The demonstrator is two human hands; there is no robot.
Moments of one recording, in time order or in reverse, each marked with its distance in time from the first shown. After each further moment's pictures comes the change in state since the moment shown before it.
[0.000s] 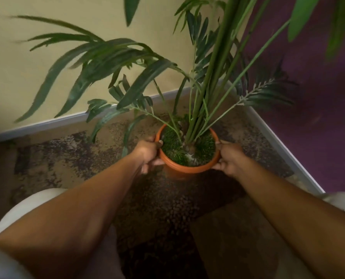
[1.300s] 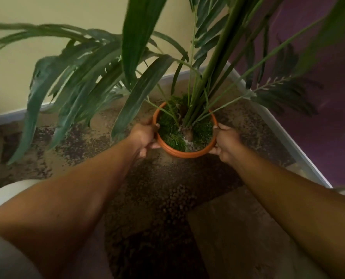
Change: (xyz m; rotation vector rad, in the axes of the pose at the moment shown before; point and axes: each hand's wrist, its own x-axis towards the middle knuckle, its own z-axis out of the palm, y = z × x) left_hand 0.024 -0.007 0.004 0.048 -0.004 0.102; right_hand 0.029 0.011 0.005 -0.025 0.067 -0.128
